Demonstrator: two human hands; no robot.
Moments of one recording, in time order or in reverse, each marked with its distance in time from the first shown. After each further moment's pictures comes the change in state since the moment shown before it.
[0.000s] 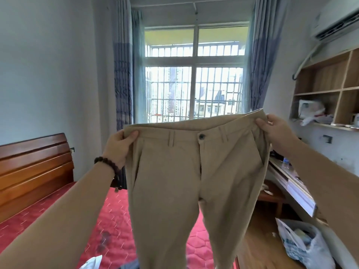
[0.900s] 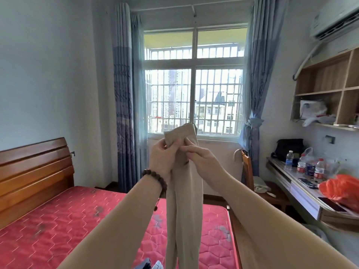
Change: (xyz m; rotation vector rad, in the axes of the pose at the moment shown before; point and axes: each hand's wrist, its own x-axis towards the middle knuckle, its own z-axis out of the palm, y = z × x) left_hand -0.046 -0.005 0.114 -0.118 -0.064 -0.104; right_hand -0.103 -0.024 0.165 0.209 -0.431 0.003
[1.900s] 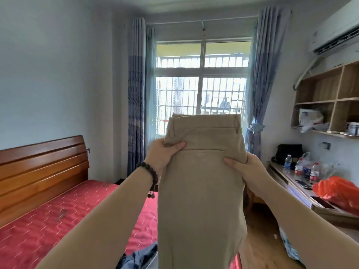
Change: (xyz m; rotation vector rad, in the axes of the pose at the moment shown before) left_hand -0.121 0.087 -0.061 0.121 -0.112 0.076; right_hand -0.138 -0.058 -0.054 0.053 0.162 0.089
